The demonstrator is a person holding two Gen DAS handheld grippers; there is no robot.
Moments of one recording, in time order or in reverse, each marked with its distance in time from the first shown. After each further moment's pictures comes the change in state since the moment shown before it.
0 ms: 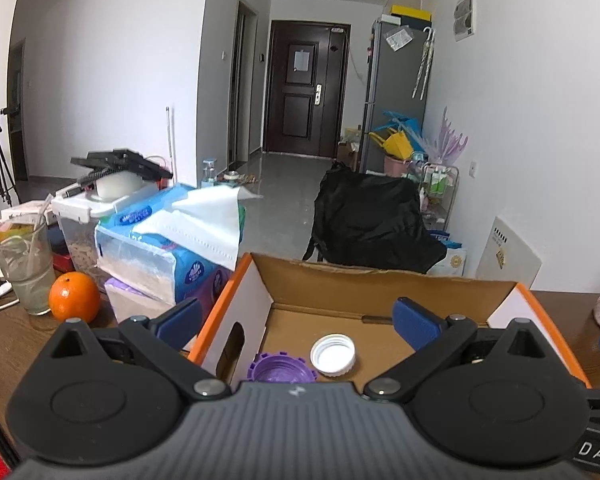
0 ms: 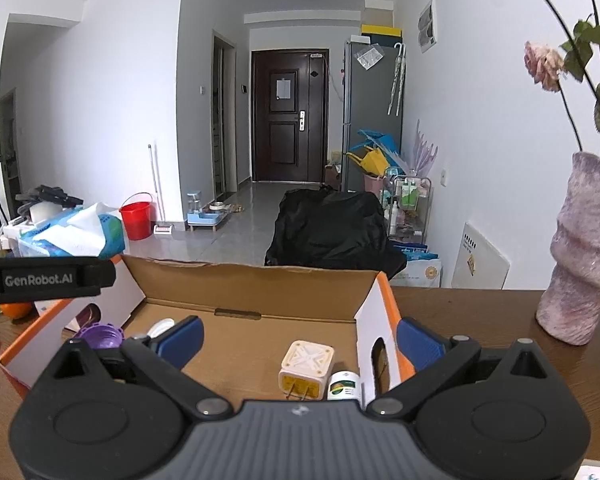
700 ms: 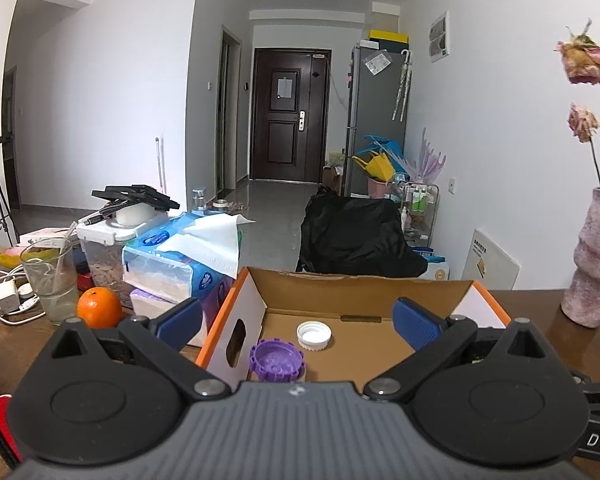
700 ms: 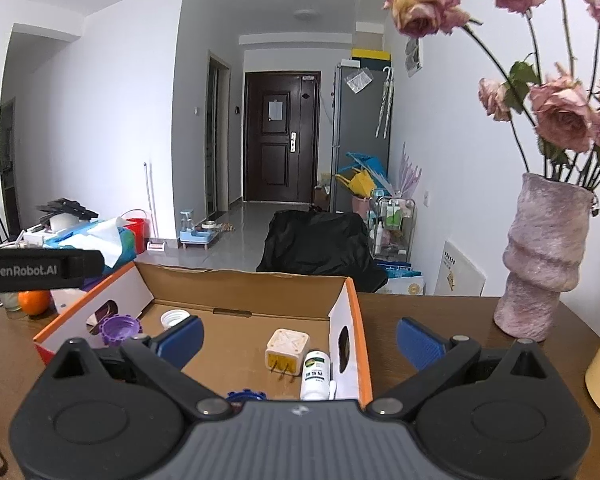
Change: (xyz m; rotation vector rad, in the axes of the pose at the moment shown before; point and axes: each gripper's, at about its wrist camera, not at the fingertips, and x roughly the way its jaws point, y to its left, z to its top) left arm -0.081 -0.006 -0.013 0.046 -0.077 -0.036; right arm -0.082 -0.011 -0.016 -0.002 -0.068 -0.032
